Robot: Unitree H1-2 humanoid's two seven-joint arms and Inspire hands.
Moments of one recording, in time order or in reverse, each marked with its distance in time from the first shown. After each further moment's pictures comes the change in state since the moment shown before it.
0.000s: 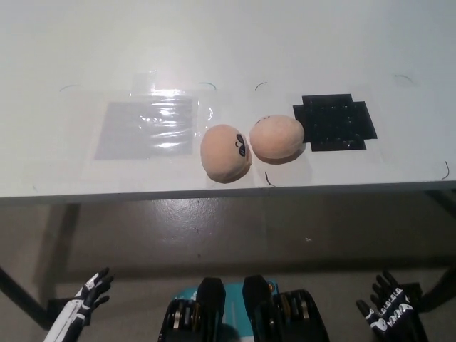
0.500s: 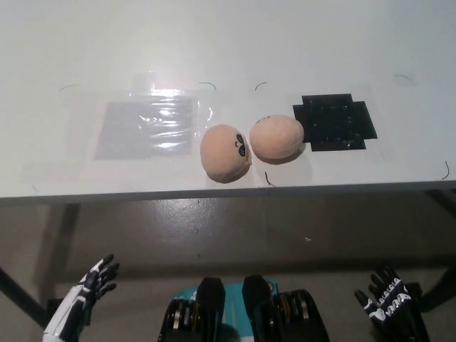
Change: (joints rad) left_arm -0.035 -0.003 0.002 -0.015 -0.062 0.062 -0.033; right_arm -0.032 -0.002 0.000 -0.004 -0.002 0.018 -0.004
